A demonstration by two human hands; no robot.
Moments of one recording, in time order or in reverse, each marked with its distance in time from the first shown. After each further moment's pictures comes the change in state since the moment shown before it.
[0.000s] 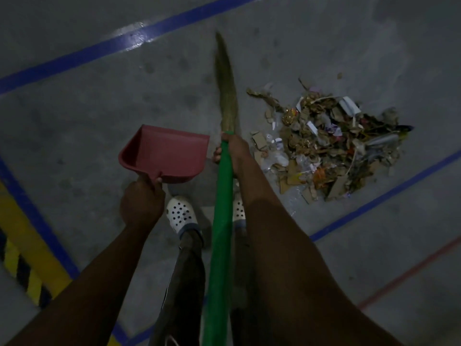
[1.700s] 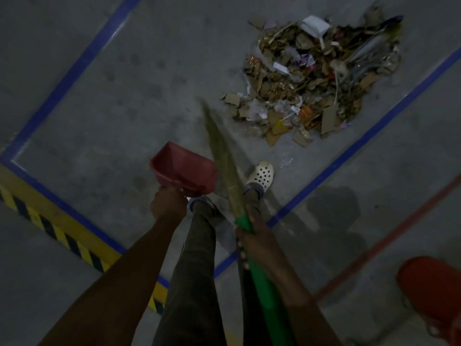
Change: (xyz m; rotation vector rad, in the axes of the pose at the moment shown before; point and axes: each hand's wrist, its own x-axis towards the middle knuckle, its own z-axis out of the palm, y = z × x) left_hand -0.138 0.099 0.035 0.543 -0.315 0.111; right_hand -0.242 0.170 -0.244 -0.221 -0.075 0.114
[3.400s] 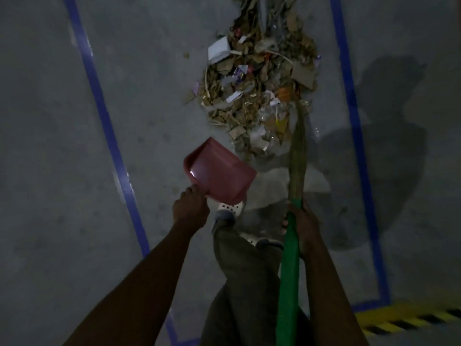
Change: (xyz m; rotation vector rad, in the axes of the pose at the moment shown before) left_hand 0.231 0.137 -0.236 0.886 0.080 1.002; right_hand 0.106 -0.172 0.100 1.593 0.548 0.050
